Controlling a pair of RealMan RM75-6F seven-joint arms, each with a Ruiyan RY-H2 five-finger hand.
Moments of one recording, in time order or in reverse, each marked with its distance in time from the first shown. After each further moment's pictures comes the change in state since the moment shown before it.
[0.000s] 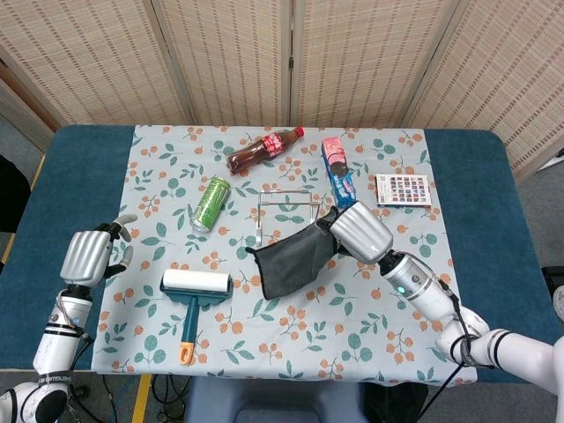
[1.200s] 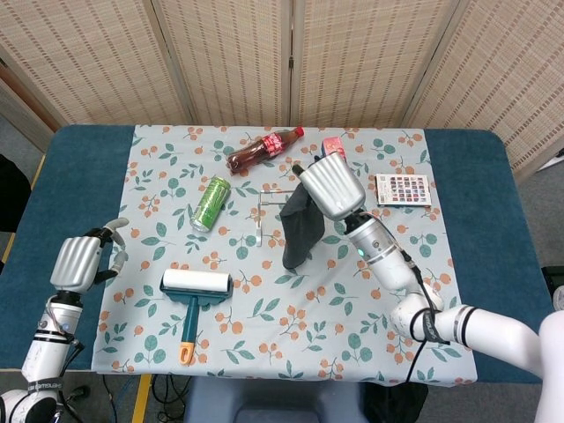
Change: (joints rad) left arm 0.043 0.021 0.018 0.022 0.042 0.007 -0.079; right arm 0.174 -0.048 0.228 -0.088 0.374 -0.204 -0.510
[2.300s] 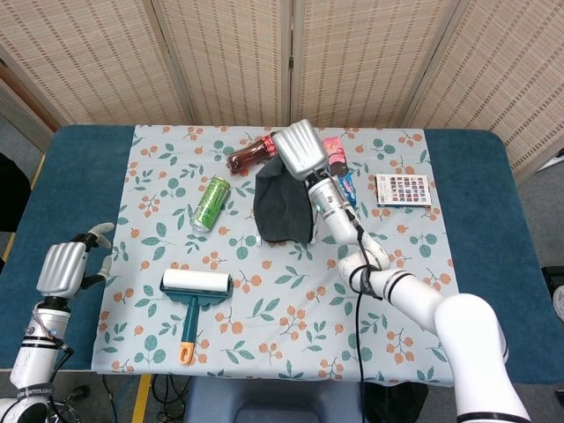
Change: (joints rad) left arm 0.039 0.014 0.005 0.023 -0.015 -0.006 -0.032; right arm 0.296 -0.307 0.038 0.674 0.133 -0.244 0.157
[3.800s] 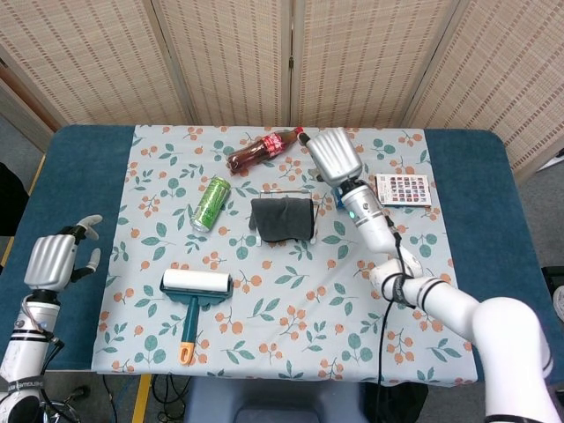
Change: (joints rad) left arm -0.007 0.036 -0.026 0.027 -0.019 -0.016 0.028; right arm -0.179 0.163 -0.072 -0.241 -0.020 0.110 0.111
